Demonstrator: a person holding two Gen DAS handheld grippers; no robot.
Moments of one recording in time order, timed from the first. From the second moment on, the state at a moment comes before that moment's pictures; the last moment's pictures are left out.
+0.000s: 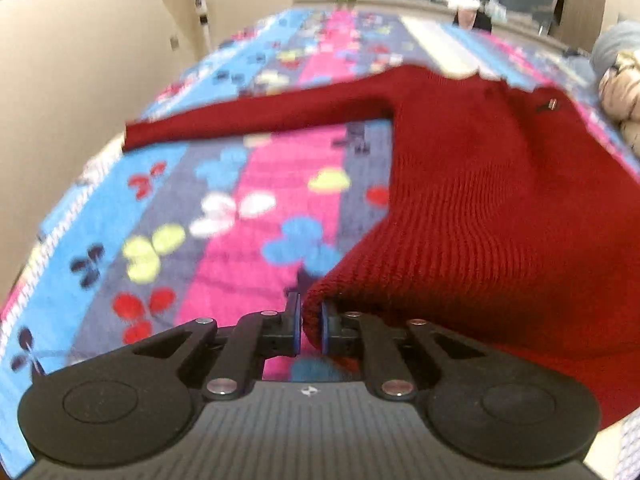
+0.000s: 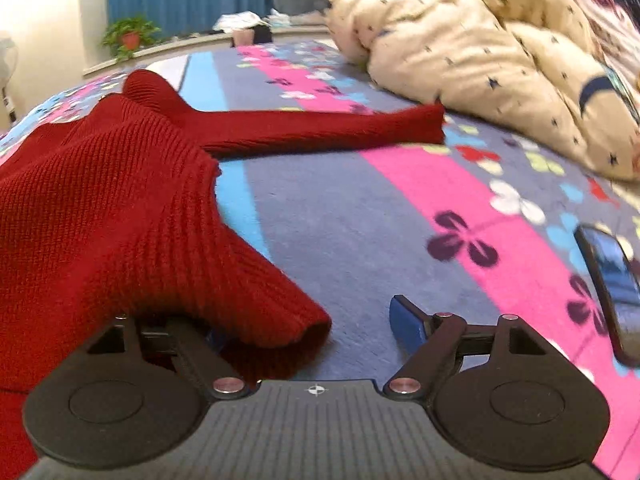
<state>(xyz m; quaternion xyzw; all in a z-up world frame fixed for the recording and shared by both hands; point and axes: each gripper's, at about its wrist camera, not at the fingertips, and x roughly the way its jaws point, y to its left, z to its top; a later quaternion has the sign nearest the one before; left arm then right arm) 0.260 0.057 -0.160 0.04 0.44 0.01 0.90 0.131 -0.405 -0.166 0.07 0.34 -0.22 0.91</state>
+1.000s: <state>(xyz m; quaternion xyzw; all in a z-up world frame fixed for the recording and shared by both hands) 0.199 0.101 -0.153 -0.02 0.48 -0.07 0.87 0.038 -0.412 -0.049 0.16 0.33 -0.21 0.91</state>
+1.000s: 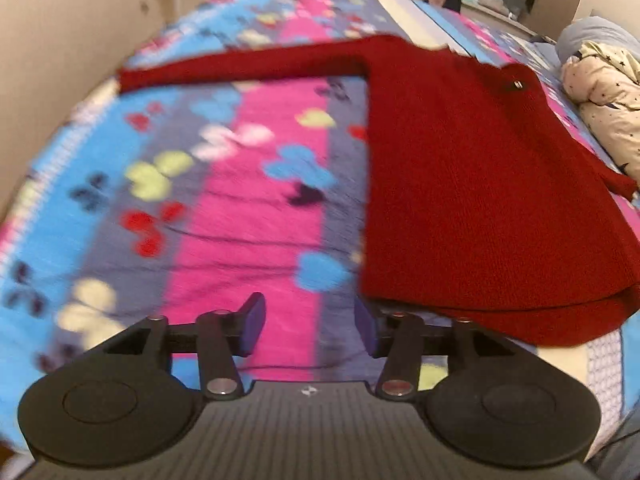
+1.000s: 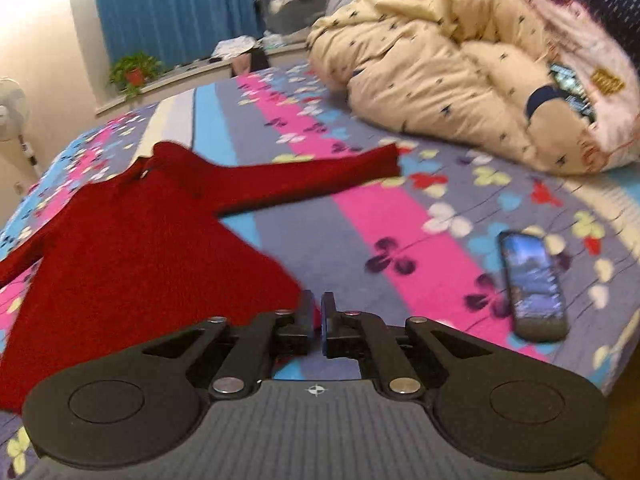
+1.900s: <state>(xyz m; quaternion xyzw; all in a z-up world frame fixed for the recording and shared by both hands) 0.261 0.038 -0.194 0.02 0.49 -0.08 0.87 0.118 -0.424 -0.156 0.19 0.35 -0.21 0.89</state>
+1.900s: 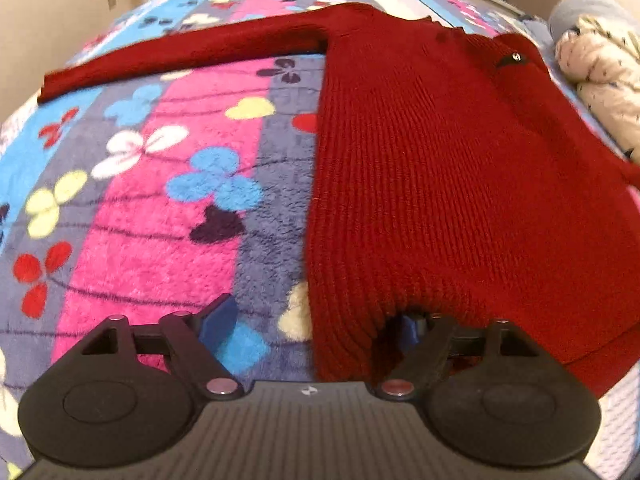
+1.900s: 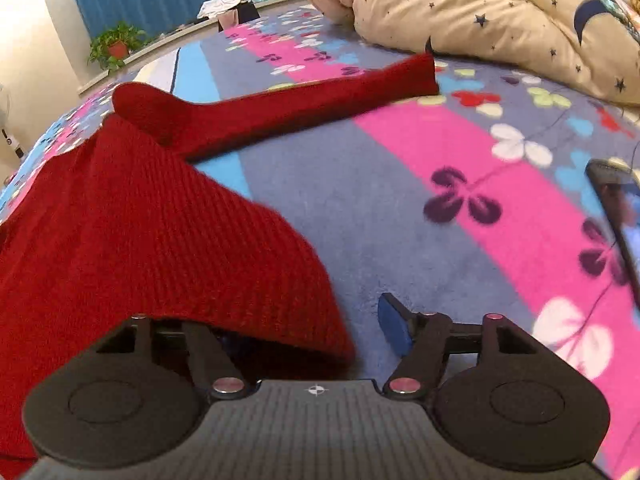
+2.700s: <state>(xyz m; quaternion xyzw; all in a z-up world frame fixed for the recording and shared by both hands) 0.154 0.110 -0.151 0.09 0.52 -0.04 0.85 0.012 -0.353 -0.090 0.05 0.48 -0.11 0.87</state>
